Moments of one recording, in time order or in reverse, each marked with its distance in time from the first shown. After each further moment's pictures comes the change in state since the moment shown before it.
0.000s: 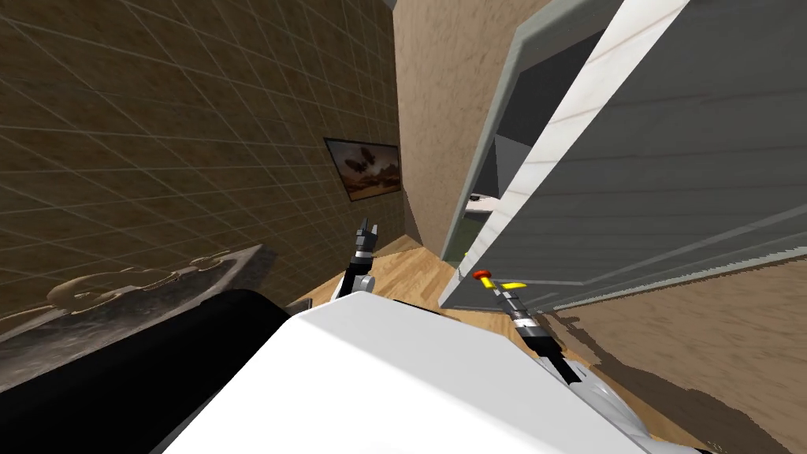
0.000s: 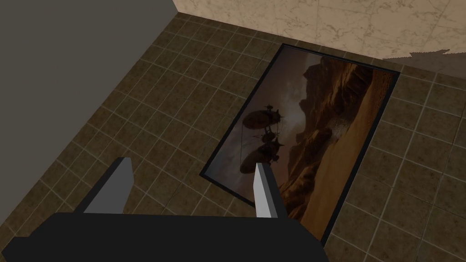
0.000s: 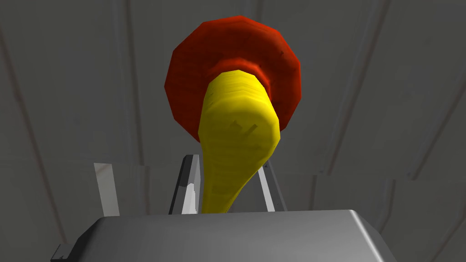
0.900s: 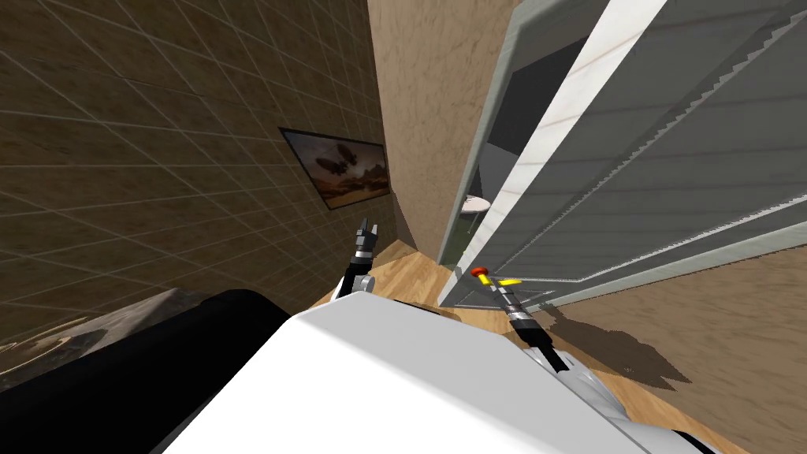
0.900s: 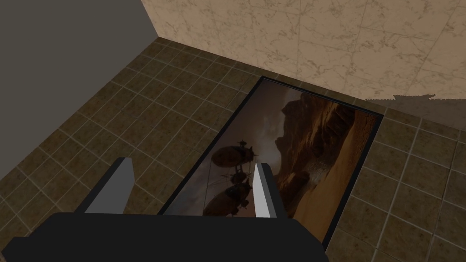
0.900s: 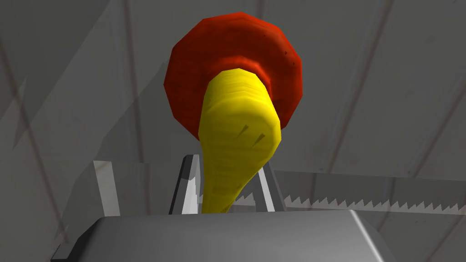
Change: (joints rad) arm -0.034 0.024 -0.010 0.006 -0.002 0.048 0.017
